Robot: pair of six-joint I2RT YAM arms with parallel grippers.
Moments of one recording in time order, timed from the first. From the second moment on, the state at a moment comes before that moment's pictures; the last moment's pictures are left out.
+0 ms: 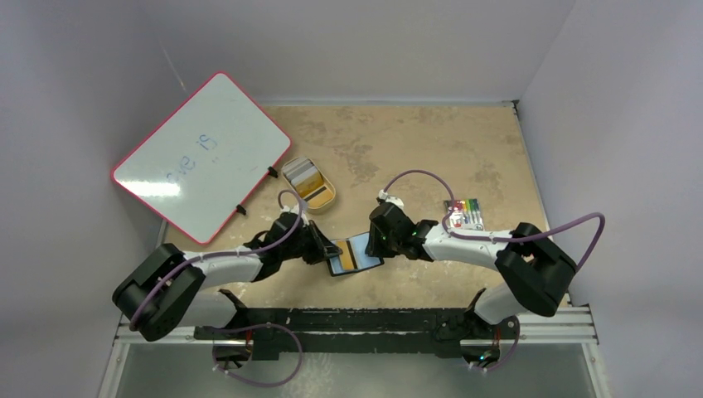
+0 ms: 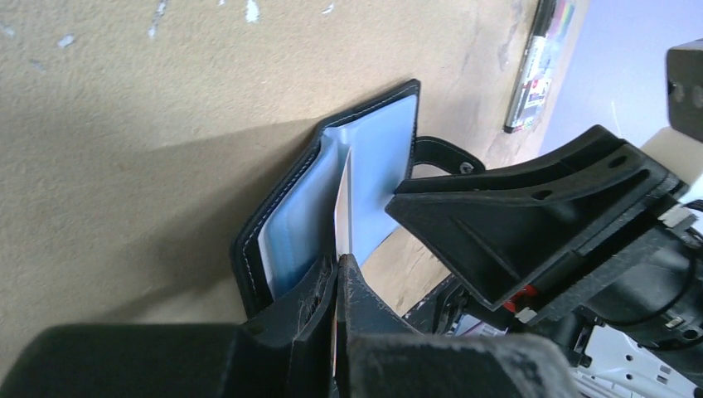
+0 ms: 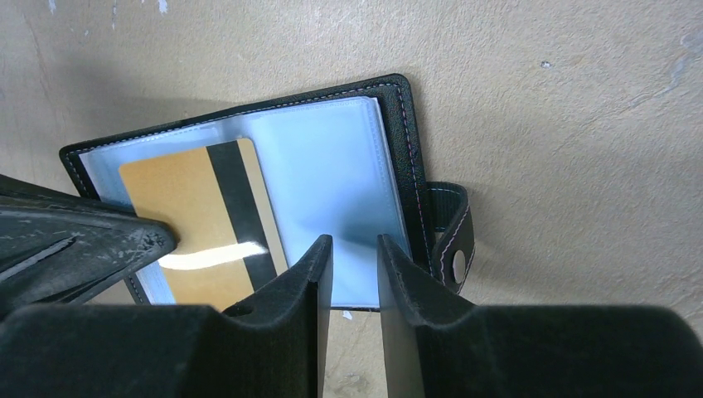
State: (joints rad) left arm -0.69 1.29 0.32 0.34 0.23 -1.18; right arm 0.89 1.48 0.70 -0.19 0.11 0.85
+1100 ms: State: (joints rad) left arm -0.71 1.39 0.32 0.41 0.15 -1.17; right arm 0.89 1.48 0.70 -0.19 0.11 0.86
